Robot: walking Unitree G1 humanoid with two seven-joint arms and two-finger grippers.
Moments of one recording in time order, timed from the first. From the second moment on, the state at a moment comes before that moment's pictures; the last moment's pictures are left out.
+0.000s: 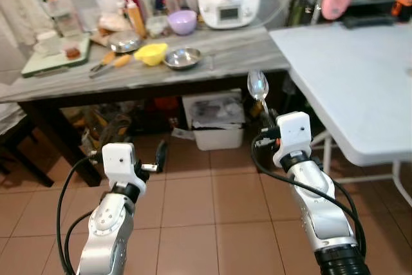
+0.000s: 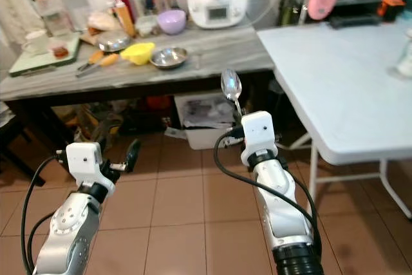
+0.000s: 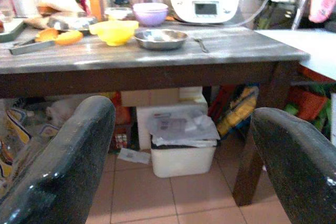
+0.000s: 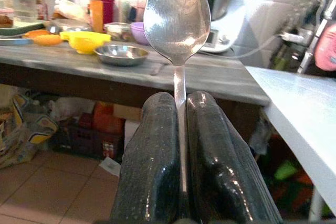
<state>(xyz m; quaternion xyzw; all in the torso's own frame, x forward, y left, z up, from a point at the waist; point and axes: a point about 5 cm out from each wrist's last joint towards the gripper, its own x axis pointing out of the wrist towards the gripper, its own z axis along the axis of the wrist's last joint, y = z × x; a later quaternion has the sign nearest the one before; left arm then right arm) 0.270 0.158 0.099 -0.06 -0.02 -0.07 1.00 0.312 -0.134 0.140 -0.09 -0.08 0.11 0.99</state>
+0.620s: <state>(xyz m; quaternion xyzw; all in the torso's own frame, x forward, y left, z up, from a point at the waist) 0.250 0.164 0.077 -0.05 0.02 -0.06 1.00 0.301 -0.143 0.115 -0.07 -0.03 0.07 0.99</state>
